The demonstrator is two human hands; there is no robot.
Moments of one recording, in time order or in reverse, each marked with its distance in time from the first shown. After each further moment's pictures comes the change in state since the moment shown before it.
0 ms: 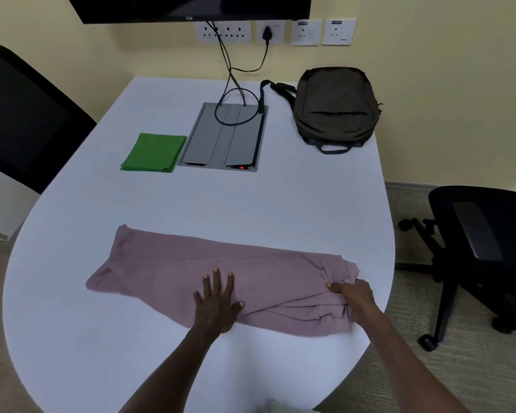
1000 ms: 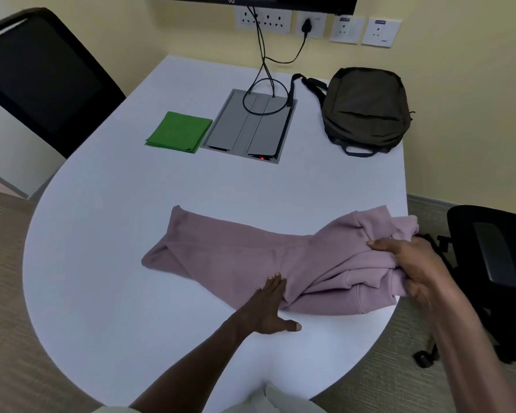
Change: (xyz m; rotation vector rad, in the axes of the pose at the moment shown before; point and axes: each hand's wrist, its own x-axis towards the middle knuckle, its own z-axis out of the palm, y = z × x) left_hand -0.025 0.072 0.003 -0.391 -0.179 0.357; right_hand -0.099 -0.133 -0.050 0.068 -0.093 -0.227
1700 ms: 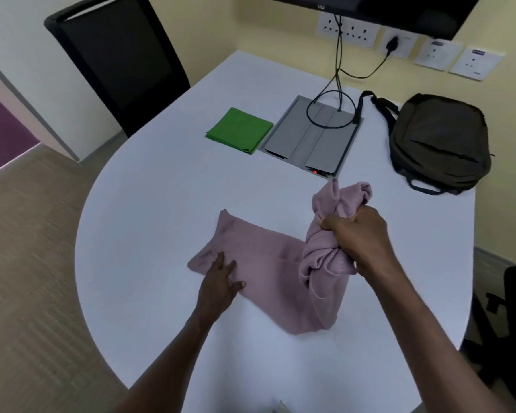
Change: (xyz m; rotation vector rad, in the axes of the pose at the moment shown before) left_hand -0.050 -0.169 -0.062 -0.145 0.782 -0.334; right_hand -0.047 -0.082 0.216 -0.499 -0.122 -0.417
